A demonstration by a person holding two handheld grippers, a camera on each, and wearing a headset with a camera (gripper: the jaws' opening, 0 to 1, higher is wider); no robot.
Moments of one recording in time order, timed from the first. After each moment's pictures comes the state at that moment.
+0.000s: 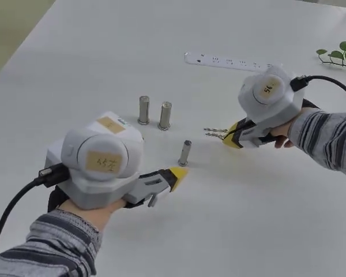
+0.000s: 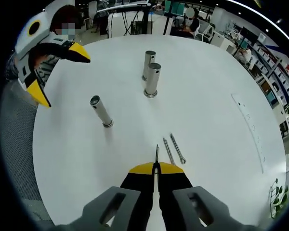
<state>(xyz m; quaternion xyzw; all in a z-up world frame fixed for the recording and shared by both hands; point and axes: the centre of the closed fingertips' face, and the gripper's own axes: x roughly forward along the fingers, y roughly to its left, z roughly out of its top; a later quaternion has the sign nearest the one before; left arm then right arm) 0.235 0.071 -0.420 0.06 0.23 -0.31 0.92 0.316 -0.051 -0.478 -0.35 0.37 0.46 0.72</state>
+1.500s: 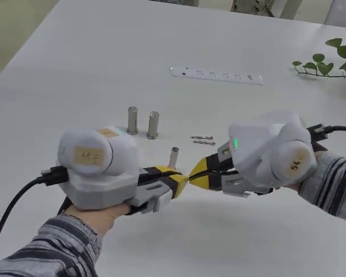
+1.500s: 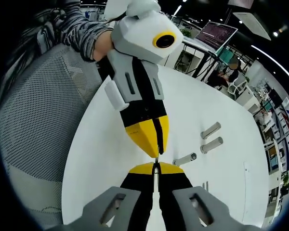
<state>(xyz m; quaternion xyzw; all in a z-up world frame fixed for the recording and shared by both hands) 0.201 0.022 -0.415 -0.08 0.26 -0.42 0.87 0.195 0.018 -0.425 -0.43 0.20 0.60 0.65</state>
